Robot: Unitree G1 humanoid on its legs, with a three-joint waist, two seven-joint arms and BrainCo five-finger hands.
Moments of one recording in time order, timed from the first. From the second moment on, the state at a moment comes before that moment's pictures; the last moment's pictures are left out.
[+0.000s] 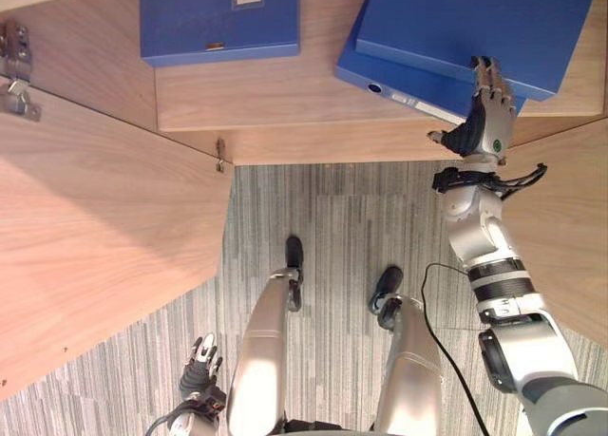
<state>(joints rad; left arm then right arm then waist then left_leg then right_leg) 0.30 0.04 0.05 0.47 -0.74 -0.17 0.01 -0.74 -0.45 0.10 0.38 -0.67 0.14 -0.55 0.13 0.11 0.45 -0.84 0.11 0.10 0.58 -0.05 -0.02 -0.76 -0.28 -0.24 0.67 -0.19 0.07</state>
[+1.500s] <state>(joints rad) 0.21 -0.06 0.42 0.92 -0.51 -0.08 0.02 -0.03 0.03 -0.41 1.14 0.16 0.01 -0.12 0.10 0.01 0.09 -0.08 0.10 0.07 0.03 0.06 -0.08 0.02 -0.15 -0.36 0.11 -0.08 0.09</state>
